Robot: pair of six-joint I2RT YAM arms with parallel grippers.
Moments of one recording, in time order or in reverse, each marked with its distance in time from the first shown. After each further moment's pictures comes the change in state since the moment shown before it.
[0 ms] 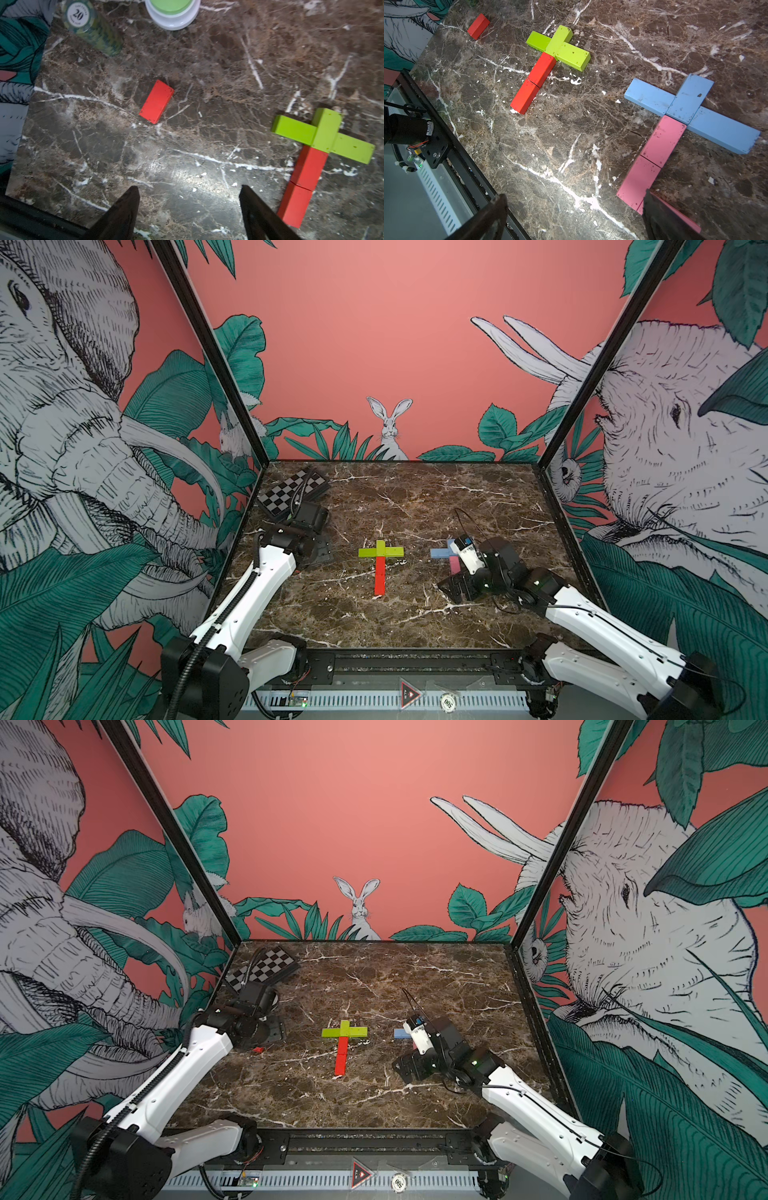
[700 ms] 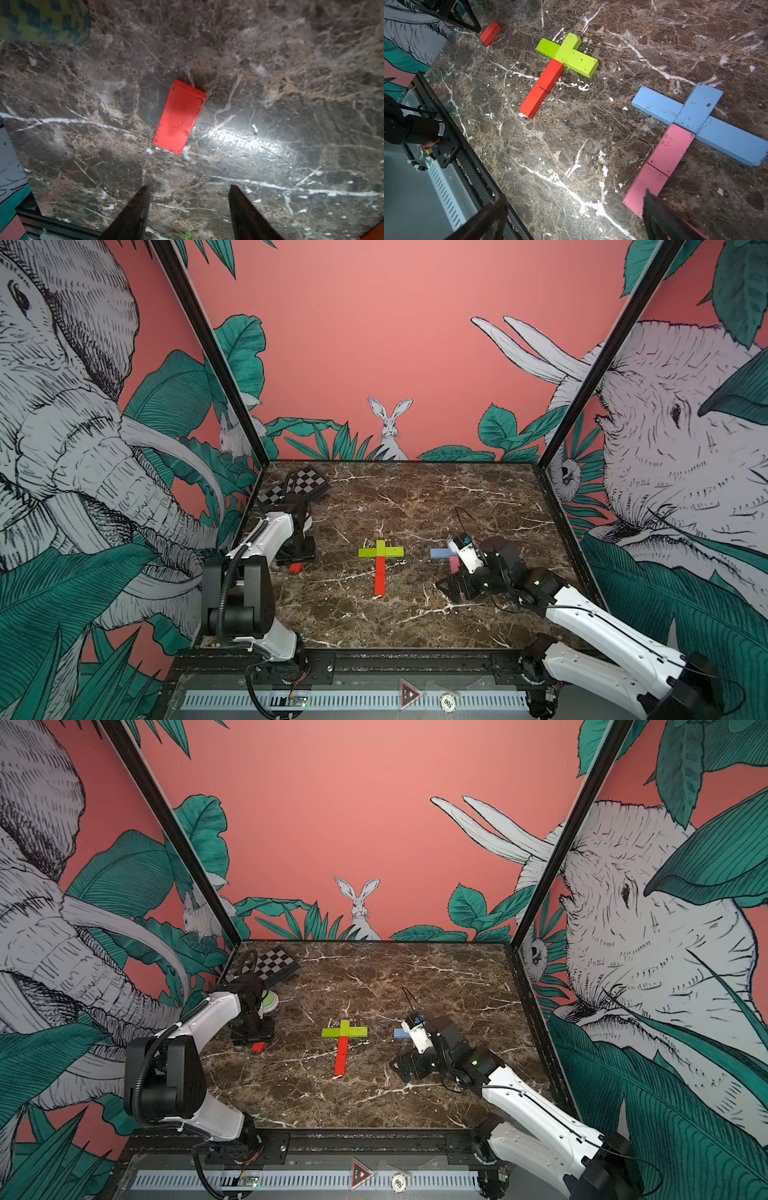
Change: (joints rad) left arm 0.256 0.423 0.100 0.034 0.116 0.406; right arm 0.000 -0.001 0.000 0.032 -0.027 -0.004
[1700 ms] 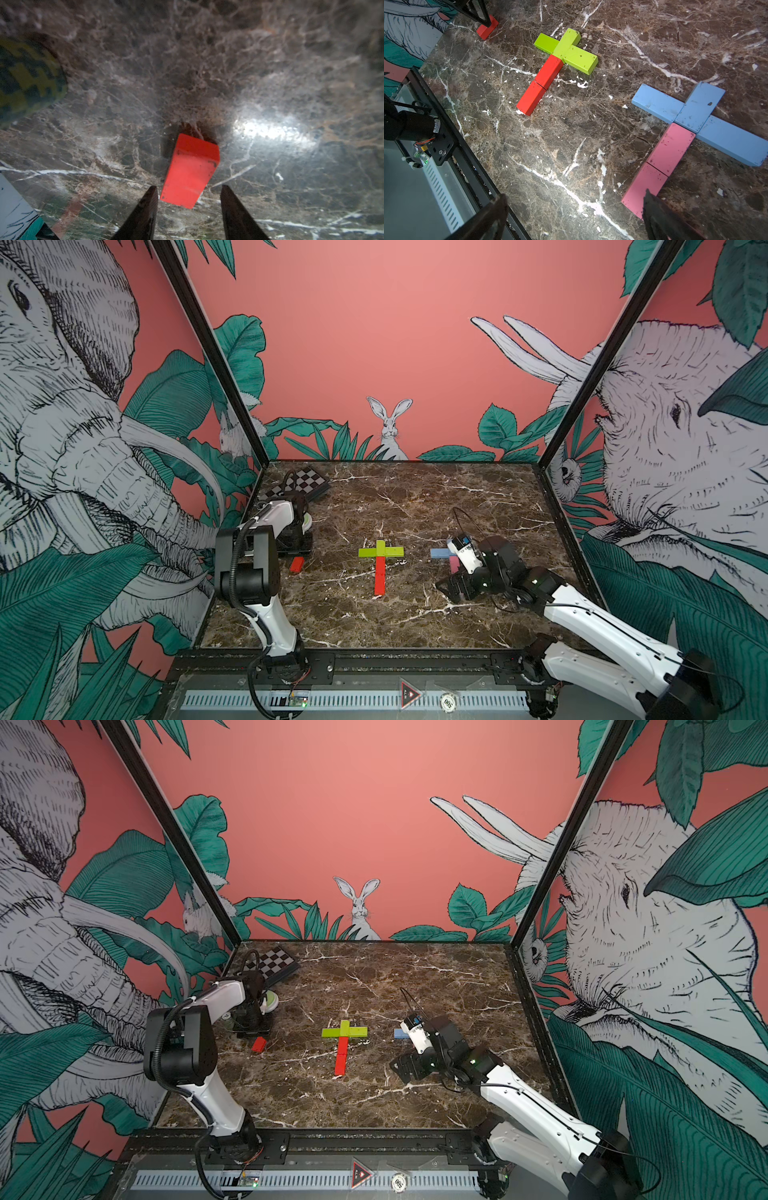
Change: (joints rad) left arm 0.045 0.227 0.108 0.018 -0.002 0.128; right arm 0.000 0.022 0.000 -0.003 0.002 -0.015
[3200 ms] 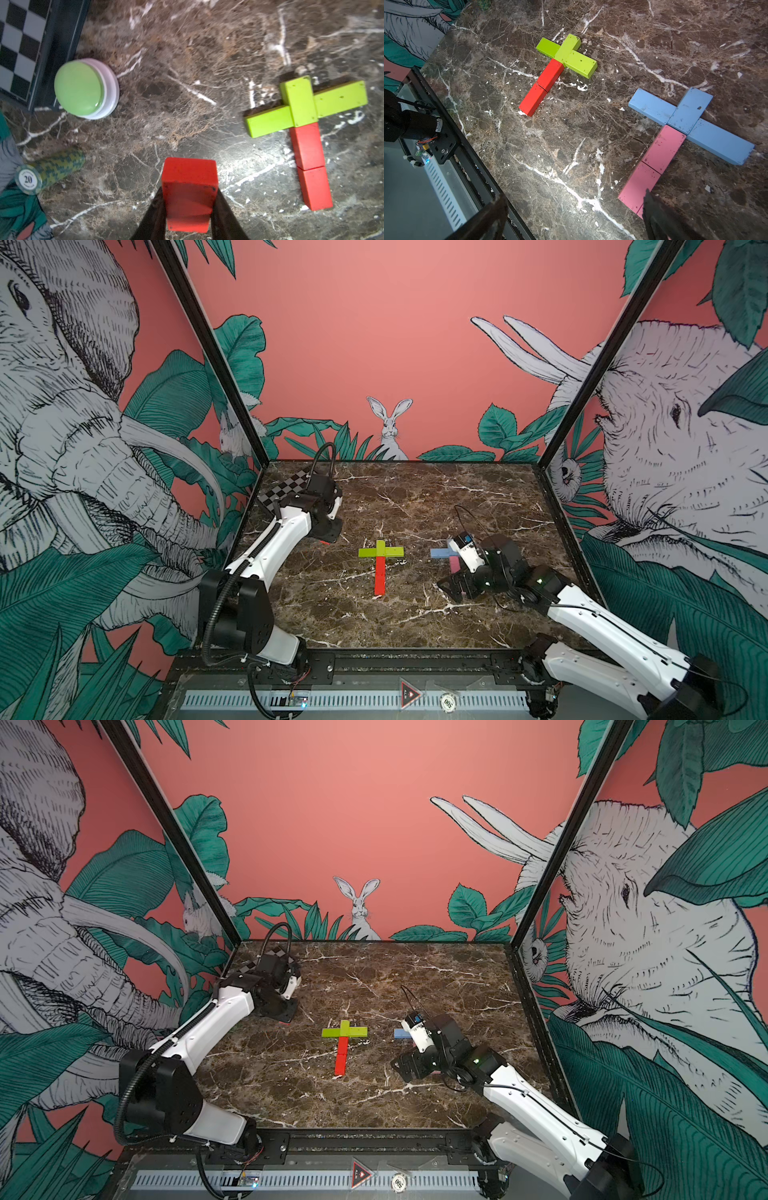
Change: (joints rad) left arm -0.369 -0.337 0.030 0.077 0.040 0.131; right arm 0.000 -0.032 0.042 -0.063 0.014 -0.014
